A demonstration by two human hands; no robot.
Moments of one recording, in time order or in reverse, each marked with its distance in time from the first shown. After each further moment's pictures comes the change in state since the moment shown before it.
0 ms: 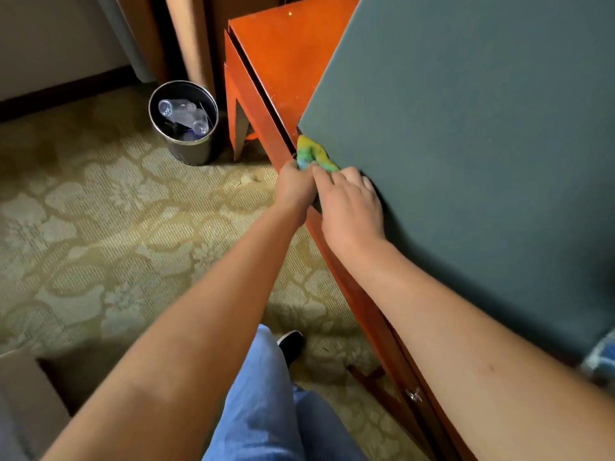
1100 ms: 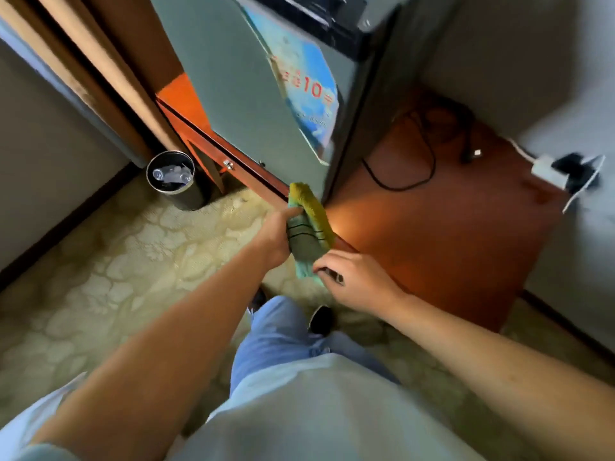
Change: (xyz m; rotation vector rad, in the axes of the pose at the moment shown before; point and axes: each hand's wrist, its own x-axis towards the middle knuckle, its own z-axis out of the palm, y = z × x) left_hand -0.287 -0.098 0.047 0.056 -0.373 -0.213; right_hand -0.379 0.095 -0.013 0.762 0.084 -0.062
